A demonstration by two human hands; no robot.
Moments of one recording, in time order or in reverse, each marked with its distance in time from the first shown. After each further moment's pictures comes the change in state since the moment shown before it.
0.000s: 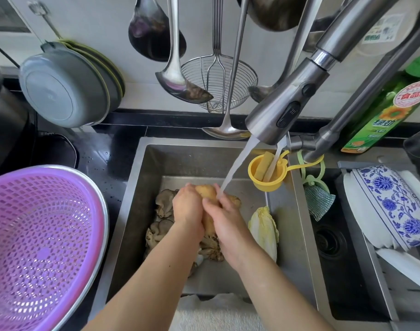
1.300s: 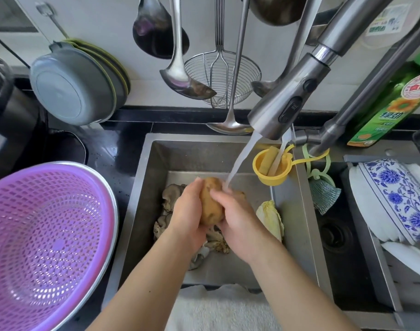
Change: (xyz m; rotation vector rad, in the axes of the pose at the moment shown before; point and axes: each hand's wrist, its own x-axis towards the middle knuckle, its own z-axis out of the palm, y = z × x) left_hand -0.035 0.010 -0.031 -0.026 -0.295 -0.053; right_hand -0.012 -0.019 0.000 0.175 -0.049 0.104
